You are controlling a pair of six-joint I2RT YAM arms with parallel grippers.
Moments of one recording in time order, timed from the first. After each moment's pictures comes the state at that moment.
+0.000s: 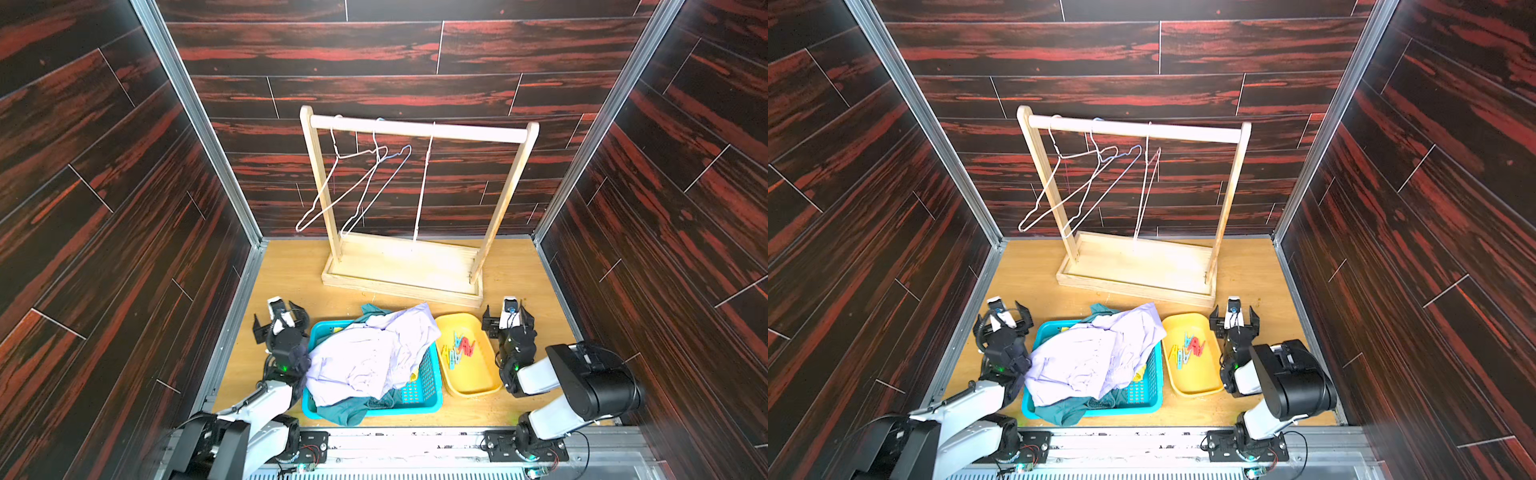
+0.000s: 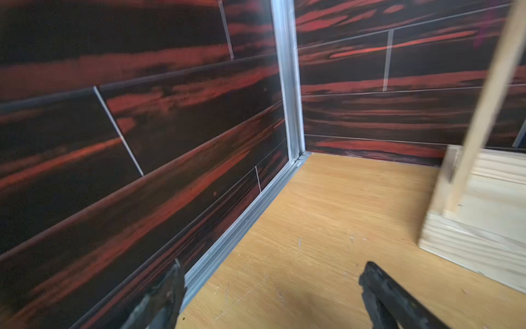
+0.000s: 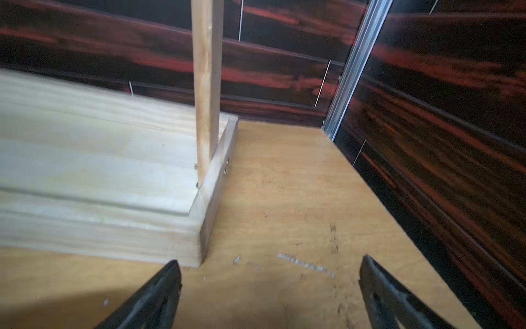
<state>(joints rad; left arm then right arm) -0.12 1.14 0.16 0.88 -0.69 0.05 0.15 1.57 0.14 1.34 0.30 -0.12</state>
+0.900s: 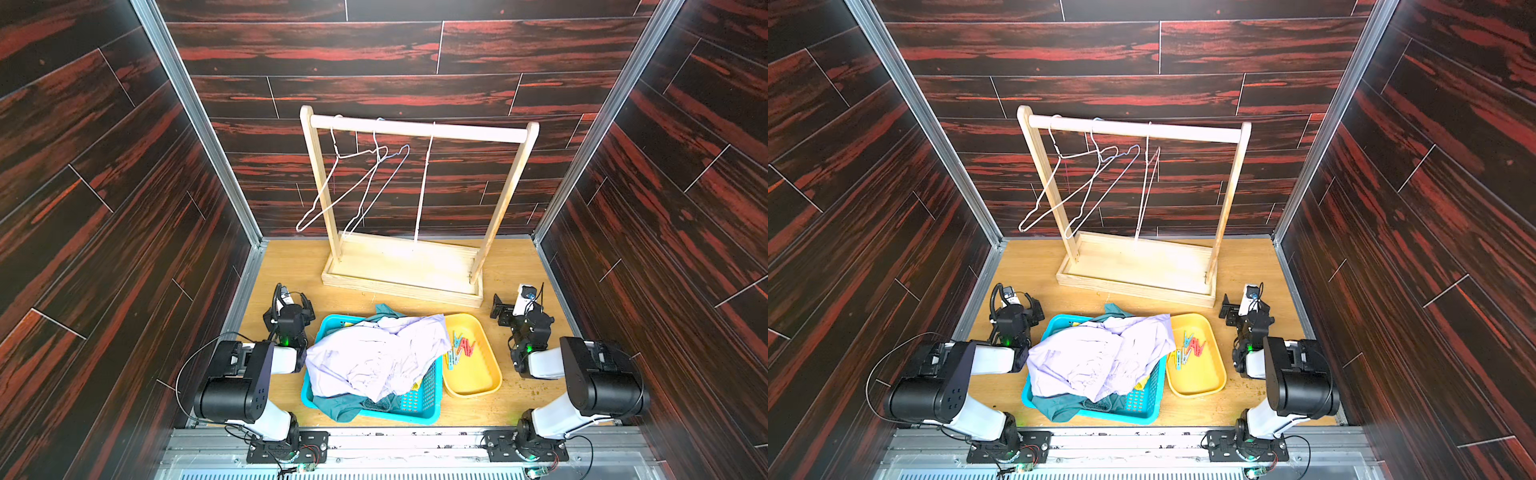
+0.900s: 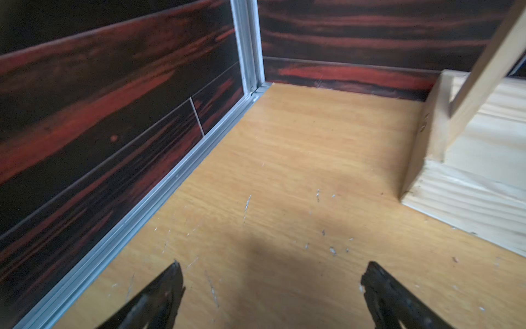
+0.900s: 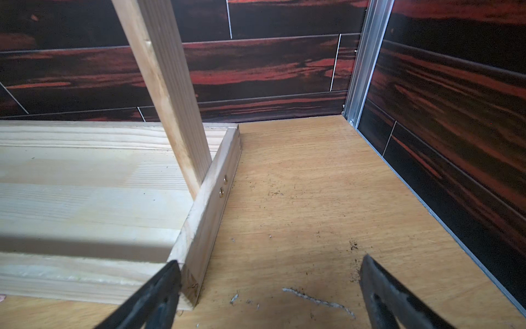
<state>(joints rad) -0.01 1.56 0.38 0.80 -0.44 -0.12 -0.03 1.58 0.29 1.09 0.01 0.03</state>
